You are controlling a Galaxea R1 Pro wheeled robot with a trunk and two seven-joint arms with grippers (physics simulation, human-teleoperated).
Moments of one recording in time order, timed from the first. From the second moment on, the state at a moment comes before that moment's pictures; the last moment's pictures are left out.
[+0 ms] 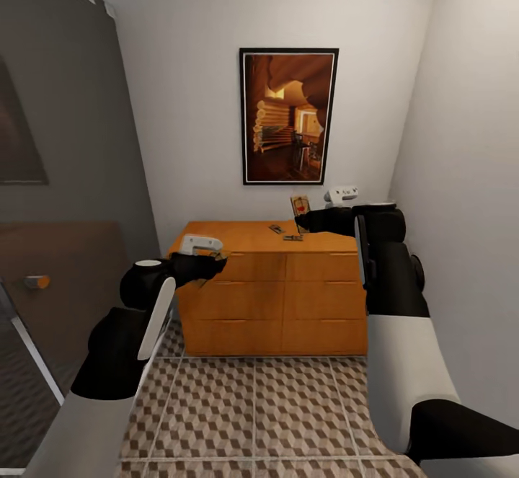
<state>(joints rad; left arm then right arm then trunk) -0.70 -0.05 -0.18 -1.60 0.09 1.04 0.02 -1.00 0.17 -0.09 -1.40 0.46 1.04 0.55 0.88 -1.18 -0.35</state>
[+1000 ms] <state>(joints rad) -0.60 -0.05 -0.18 -1.60 0.09 0.94 0.02 -0.92 0.17 -0.07 -1.41 0.45 1.04 0.55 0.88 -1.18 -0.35</state>
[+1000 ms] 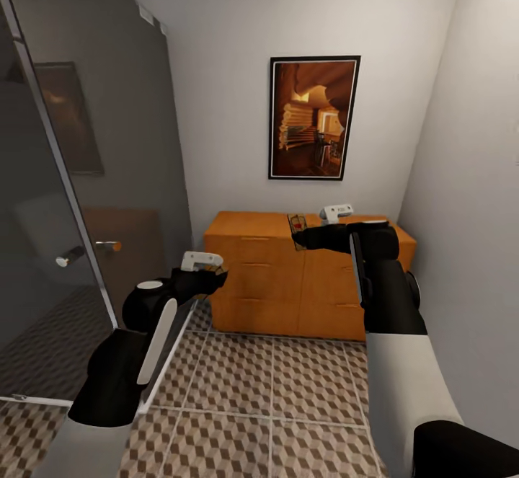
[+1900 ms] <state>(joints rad) -0.52 -0.05 -0.18 -1.60 0.09 0.86 0.02 -0.85 0.17 -0.07 -1.44 0.46 1.04 0.55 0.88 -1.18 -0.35</state>
